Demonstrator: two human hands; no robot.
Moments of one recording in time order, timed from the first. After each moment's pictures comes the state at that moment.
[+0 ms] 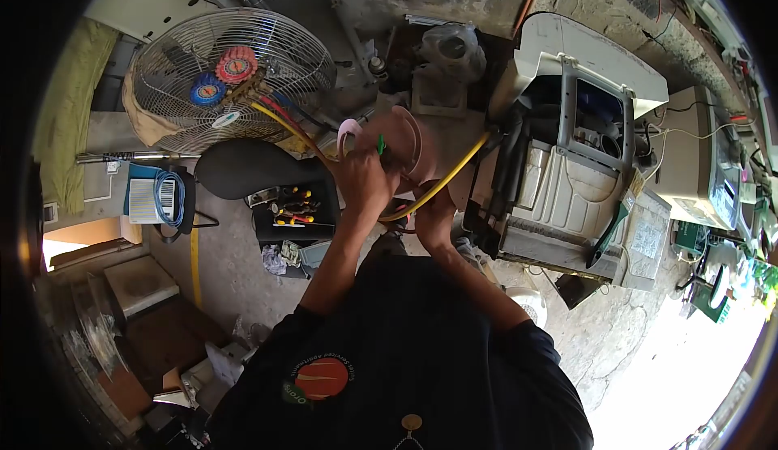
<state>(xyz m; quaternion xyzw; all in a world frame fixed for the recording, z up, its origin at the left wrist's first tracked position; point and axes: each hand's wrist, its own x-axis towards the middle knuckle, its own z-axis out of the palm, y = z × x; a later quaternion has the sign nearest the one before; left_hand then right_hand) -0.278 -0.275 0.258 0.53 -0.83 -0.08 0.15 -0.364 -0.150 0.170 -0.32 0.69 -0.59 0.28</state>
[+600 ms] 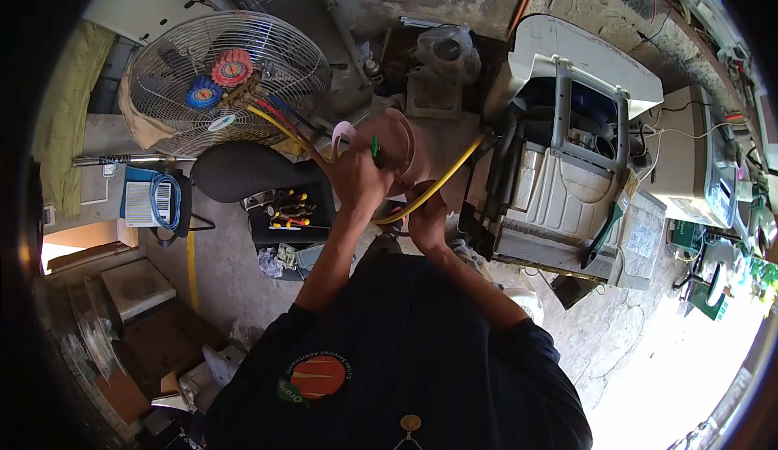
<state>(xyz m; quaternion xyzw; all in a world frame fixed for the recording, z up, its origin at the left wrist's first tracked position) -0.286 -0.285 0.273 0.60 -0.78 -0.19 0.00 -0.366 -0.153 0.170 -0.31 0.70 -0.55 0.32</state>
